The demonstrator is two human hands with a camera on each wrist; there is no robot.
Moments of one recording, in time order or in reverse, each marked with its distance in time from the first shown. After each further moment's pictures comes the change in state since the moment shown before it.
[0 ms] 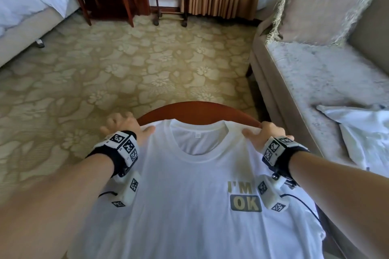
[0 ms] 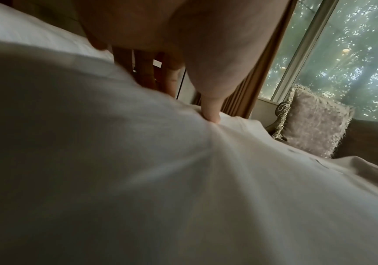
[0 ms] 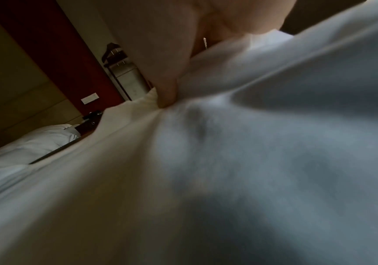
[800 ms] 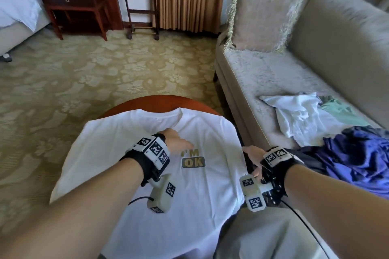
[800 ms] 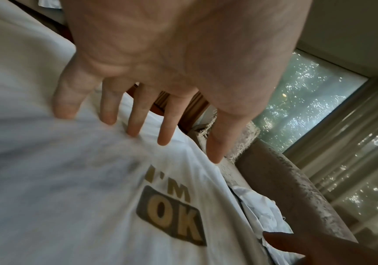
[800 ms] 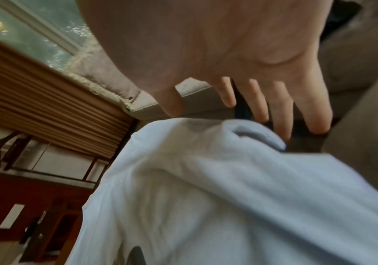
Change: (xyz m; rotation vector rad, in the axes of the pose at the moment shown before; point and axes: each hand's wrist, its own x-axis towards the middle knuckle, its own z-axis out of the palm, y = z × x) left_hand -0.178 0.112 0.012 -0.102 -0.447 0.498; right_hand -0.104 0.150 -0.023 0.519 -0.421 0.171
